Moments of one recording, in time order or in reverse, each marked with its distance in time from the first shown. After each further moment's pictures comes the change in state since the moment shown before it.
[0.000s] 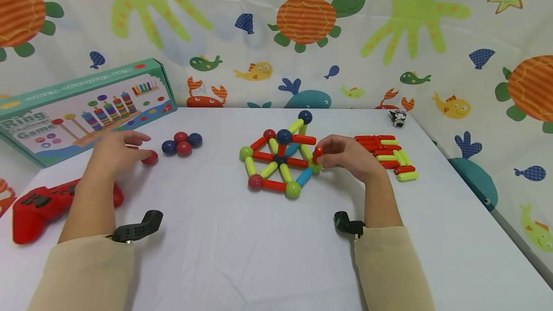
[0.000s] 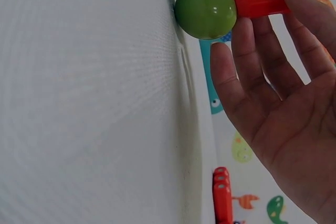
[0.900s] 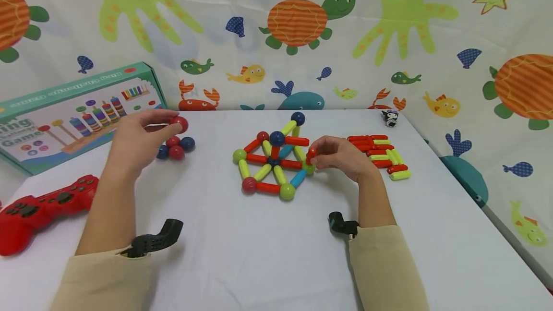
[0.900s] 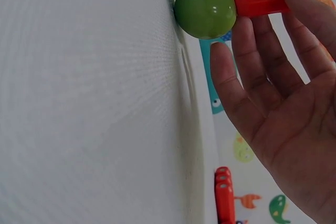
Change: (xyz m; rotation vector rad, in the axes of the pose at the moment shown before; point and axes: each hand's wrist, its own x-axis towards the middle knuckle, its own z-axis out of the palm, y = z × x) left_hand -0.021 0.086 0.022 -0.289 0.077 0.116; right_hand 0.000 0.002 0.000 0.001 0.000 -0.007
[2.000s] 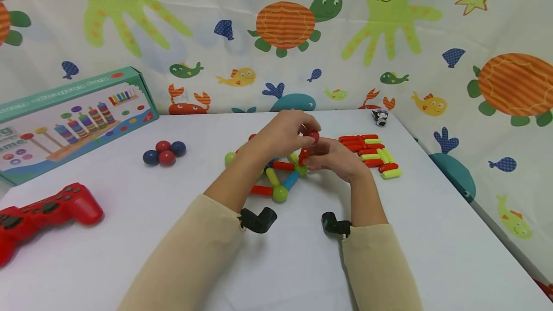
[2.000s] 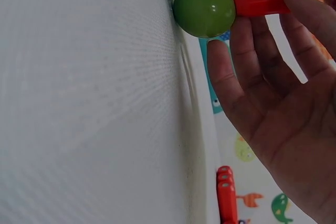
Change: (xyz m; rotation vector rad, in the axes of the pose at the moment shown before) left_hand 0.012 0.155 0.178 0.218 -0.507 0.573; right_hand -0.001 0.002 -0.003 0.044 -0.014 -0.026
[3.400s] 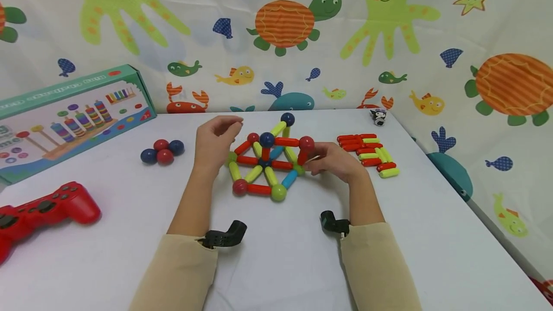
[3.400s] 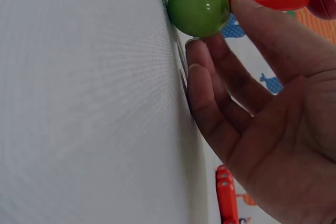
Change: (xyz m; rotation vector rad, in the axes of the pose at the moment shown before) left_hand -0.067 -0.103 0.000 -0.514 0.662 -0.323; right_hand 0.002 0.007 0.001 -0.128 -0.017 0.045
